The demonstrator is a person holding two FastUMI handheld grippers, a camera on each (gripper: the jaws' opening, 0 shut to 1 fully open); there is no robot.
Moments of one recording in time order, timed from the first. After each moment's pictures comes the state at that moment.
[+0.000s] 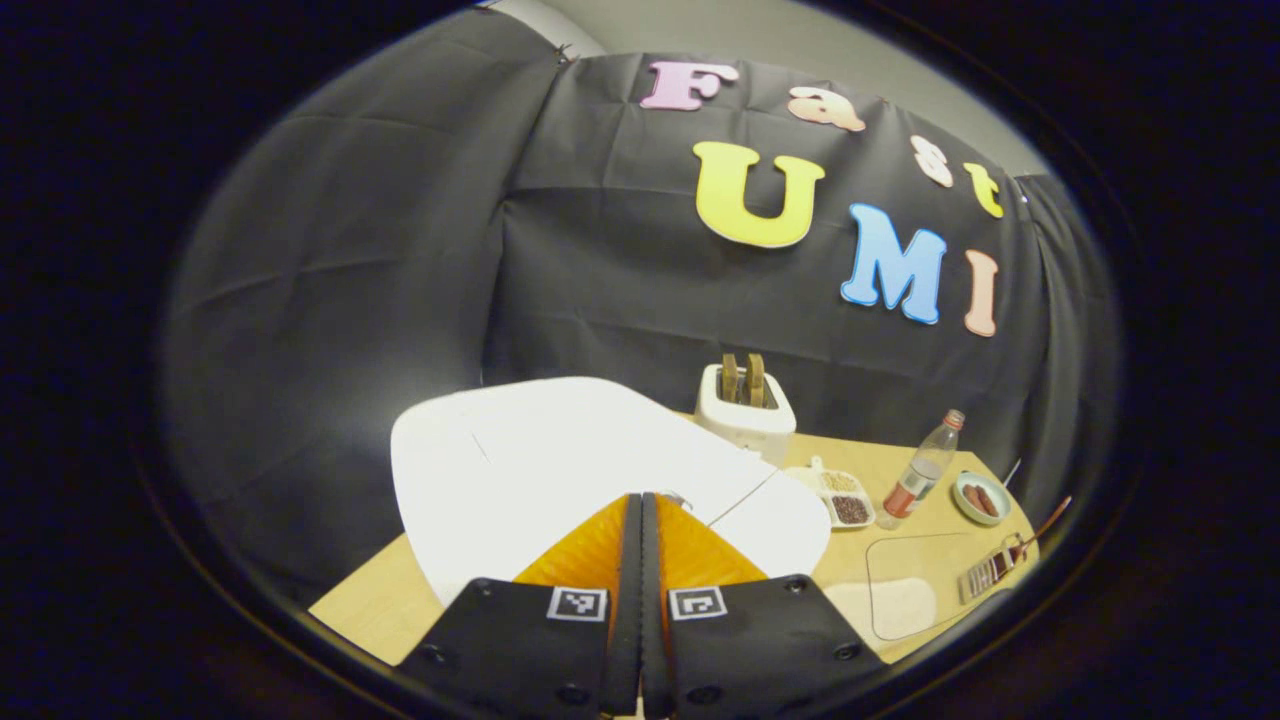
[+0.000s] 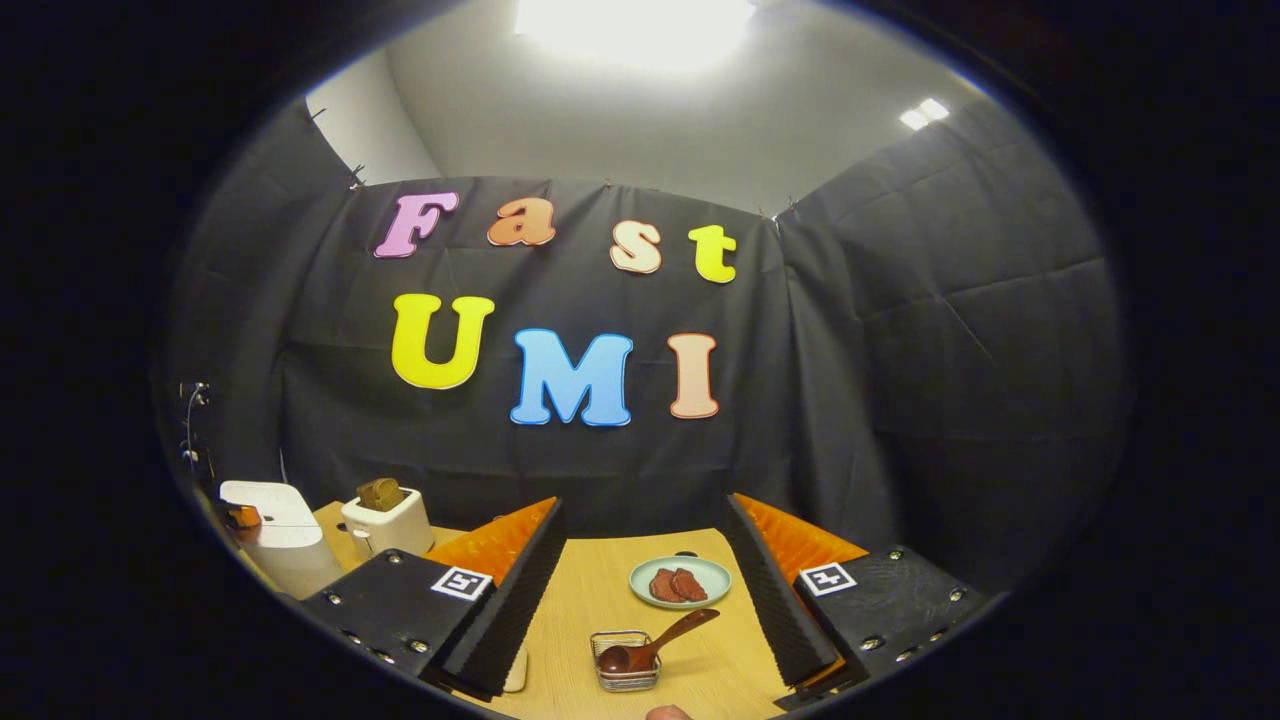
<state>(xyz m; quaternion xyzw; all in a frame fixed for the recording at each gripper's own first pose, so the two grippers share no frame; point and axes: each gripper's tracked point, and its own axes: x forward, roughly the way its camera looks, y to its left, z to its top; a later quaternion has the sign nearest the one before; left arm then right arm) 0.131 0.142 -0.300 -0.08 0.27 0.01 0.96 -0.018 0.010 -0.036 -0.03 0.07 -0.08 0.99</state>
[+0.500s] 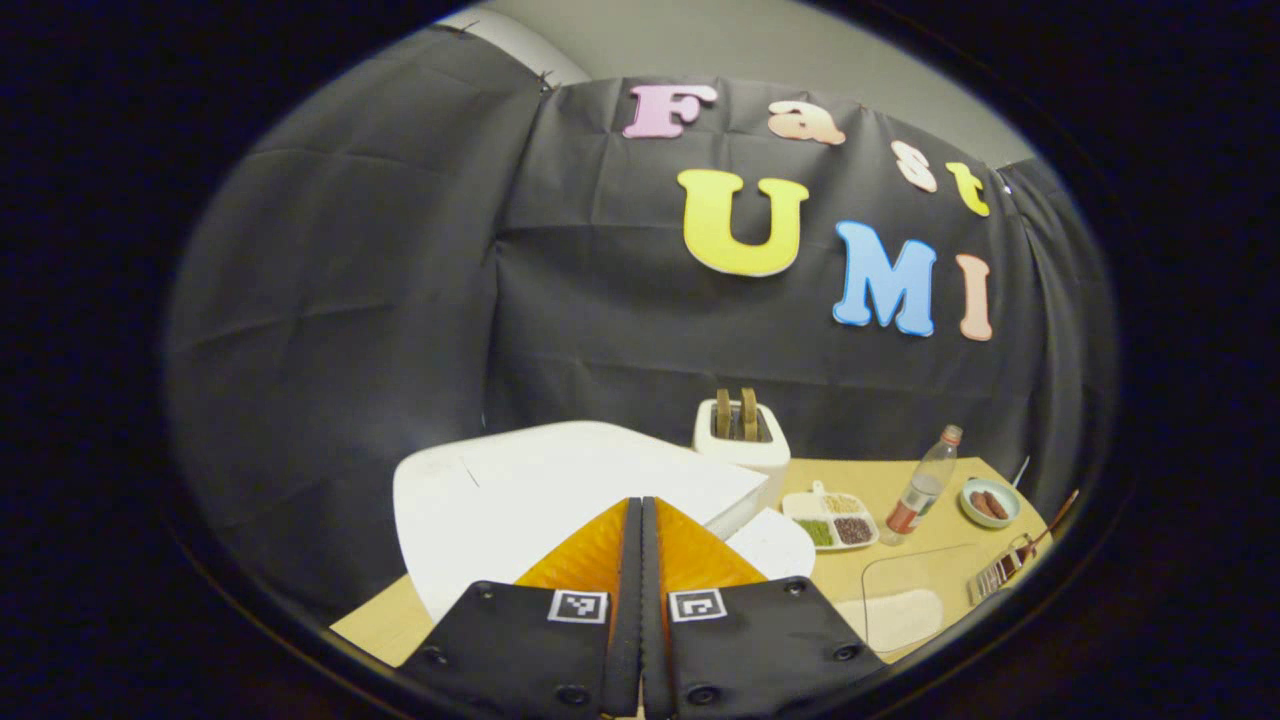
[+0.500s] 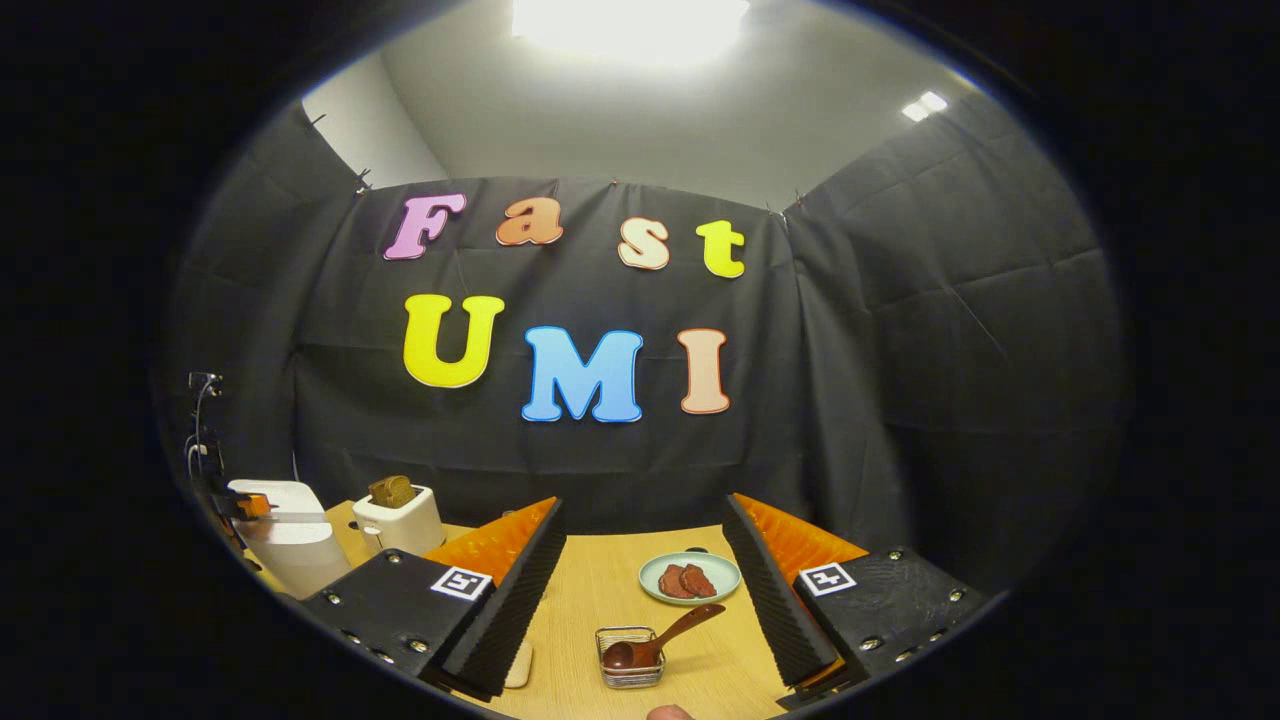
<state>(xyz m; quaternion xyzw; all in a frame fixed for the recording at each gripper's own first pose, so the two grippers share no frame) 0.143 0.146 -0.242 -0.06 0.20 0.03 0.98 -0.022 0.009 -0.046 0.00 0.08 -0.06 1.00</state>
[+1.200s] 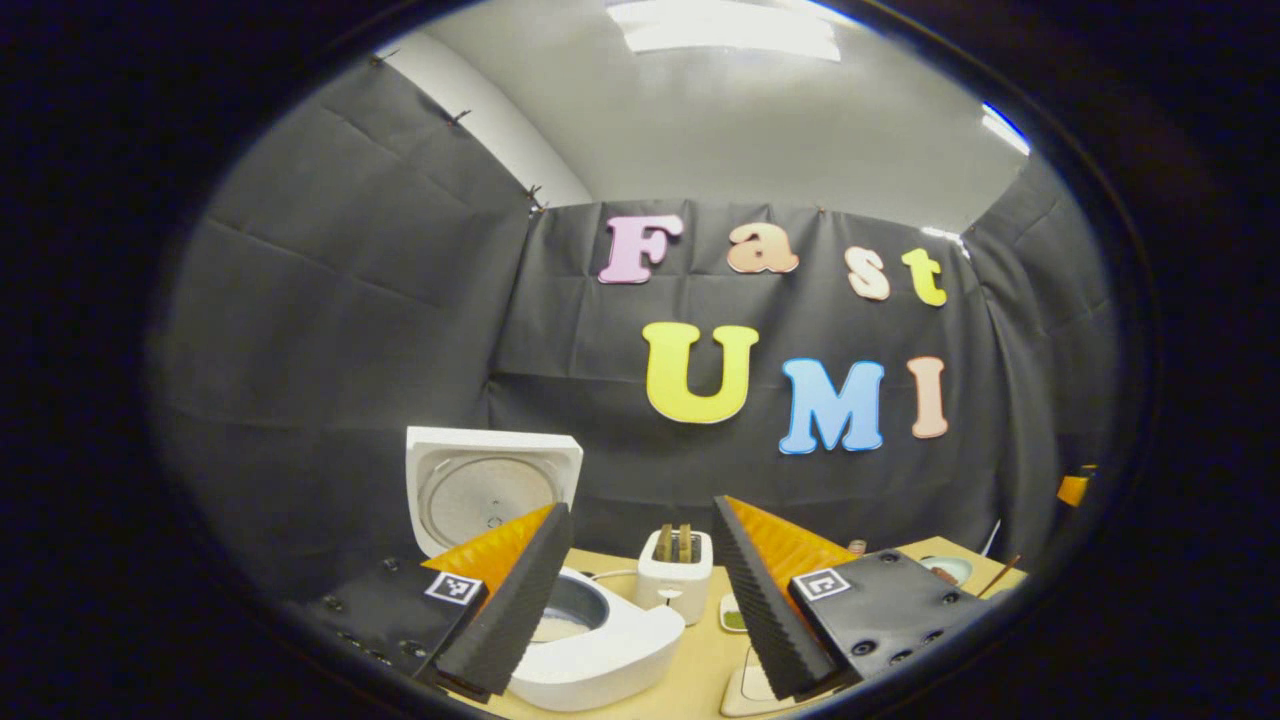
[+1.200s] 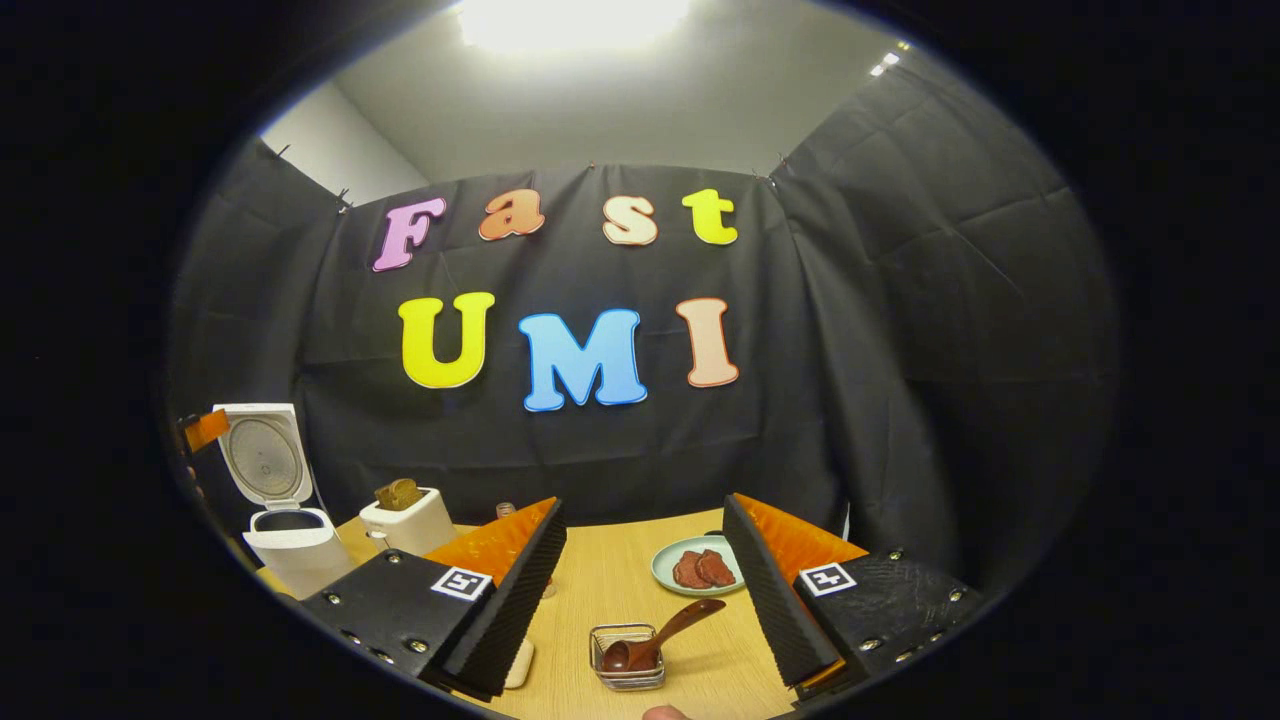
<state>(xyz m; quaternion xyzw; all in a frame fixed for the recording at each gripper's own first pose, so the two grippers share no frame) 0.070 0.082 -0.067 -0.05 0.04 0.01 1.00 0.008 -0.033 -0.100 0.05 0.11 -0.03 0.99</state>
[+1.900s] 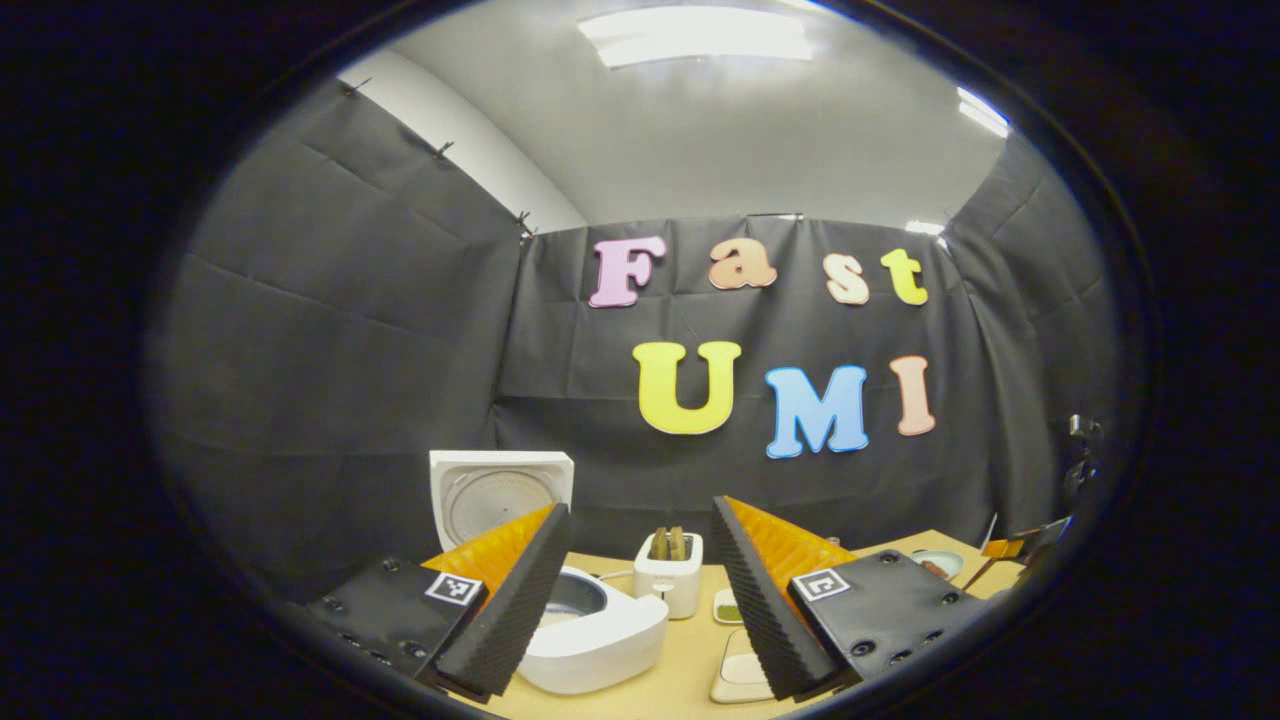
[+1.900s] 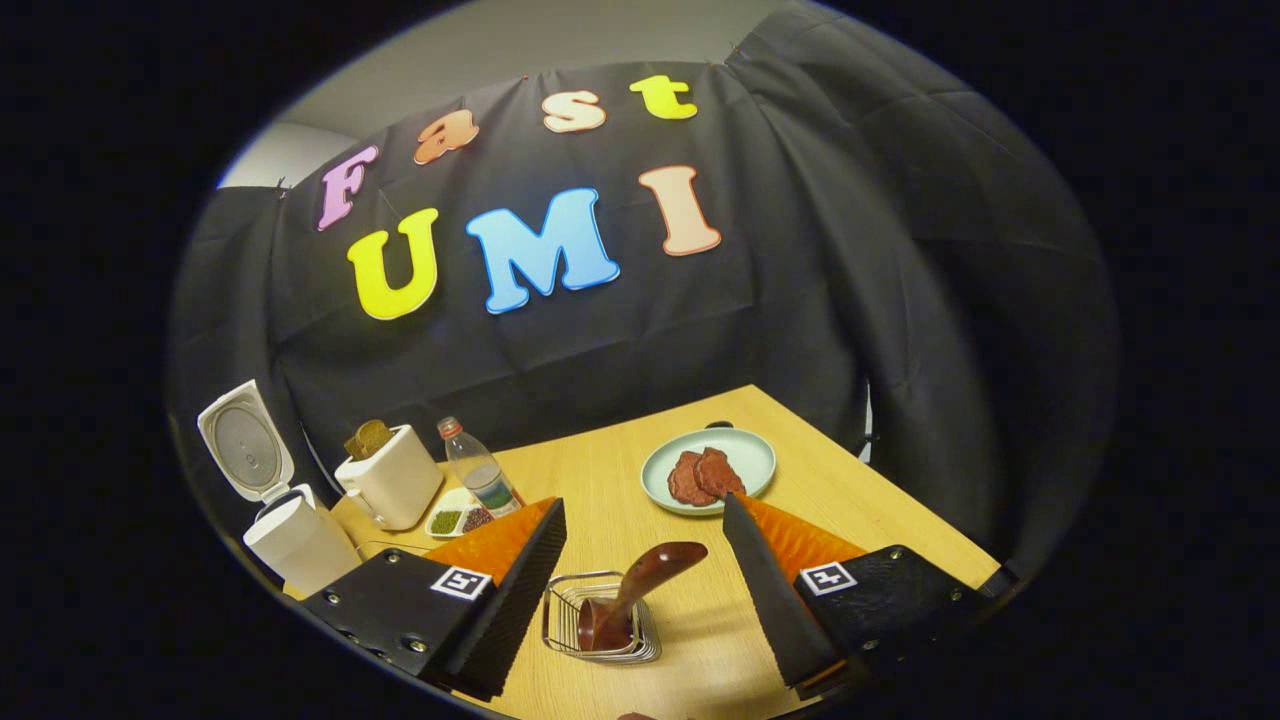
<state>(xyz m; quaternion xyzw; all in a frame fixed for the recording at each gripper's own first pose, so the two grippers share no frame) 0.006 0.057 -0.028 -0.02 0.03 0.02 1.00 0.043 -0.056 -0.243 0.13 0.28 -0.03 0.95</state>
